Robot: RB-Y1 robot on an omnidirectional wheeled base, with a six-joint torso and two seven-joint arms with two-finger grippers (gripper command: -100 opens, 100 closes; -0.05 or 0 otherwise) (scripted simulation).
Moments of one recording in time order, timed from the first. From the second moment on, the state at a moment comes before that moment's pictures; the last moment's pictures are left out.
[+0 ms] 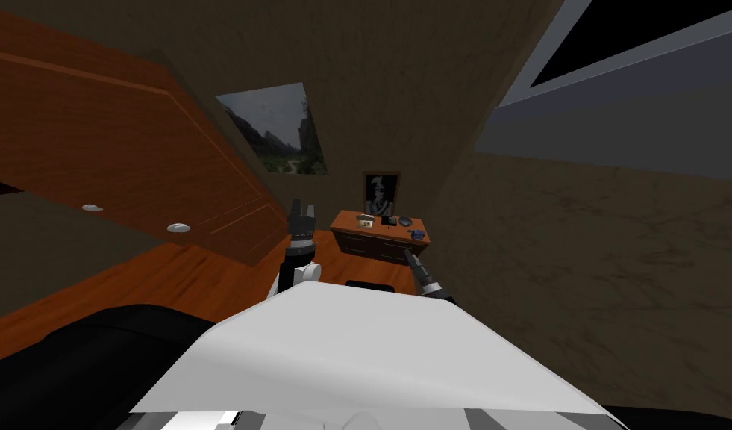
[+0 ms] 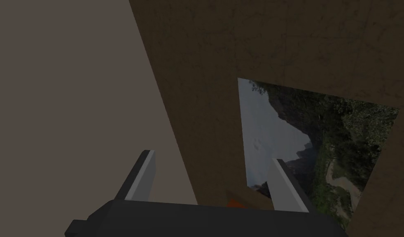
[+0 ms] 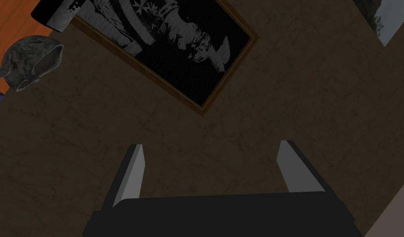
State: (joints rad) left arm 0.50 0.03 -0.01 -2.28 0.07 -0.49 -0.10; right arm 0.68 -0.39 0.20 -1.96 0.36 -0.37 0.13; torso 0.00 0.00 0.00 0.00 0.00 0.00
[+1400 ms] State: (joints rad) left arm 0.50 0.03 -0.01 -2.28 0.07 -0.49 -0.10; right arm 0.72 -0.58 0.31 -1.55 0.58 -0.34 0.11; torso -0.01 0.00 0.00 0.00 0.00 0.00
